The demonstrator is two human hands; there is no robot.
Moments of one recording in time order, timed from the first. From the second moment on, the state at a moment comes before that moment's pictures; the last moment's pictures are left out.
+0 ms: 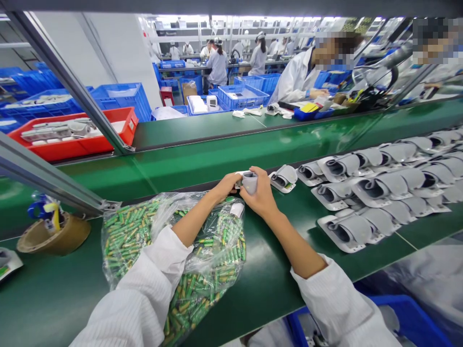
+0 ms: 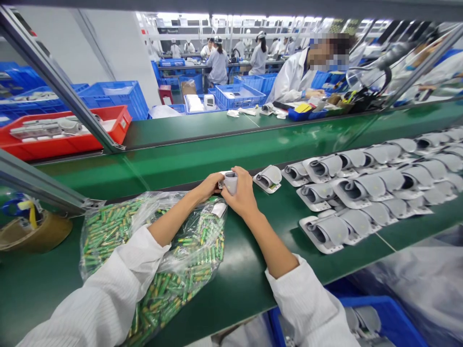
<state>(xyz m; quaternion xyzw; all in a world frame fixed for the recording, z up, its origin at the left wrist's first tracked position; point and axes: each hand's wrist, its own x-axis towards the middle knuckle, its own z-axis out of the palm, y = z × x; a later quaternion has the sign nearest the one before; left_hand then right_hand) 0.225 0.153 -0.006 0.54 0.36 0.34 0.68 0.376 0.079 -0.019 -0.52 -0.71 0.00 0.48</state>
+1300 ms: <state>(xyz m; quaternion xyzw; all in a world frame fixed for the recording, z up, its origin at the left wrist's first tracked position) 0.218 0.161 0.006 0.66 0.31 0.55 0.40 0.382 0.089 -0.015 -0.63 -0.47 0.14 0.60</state>
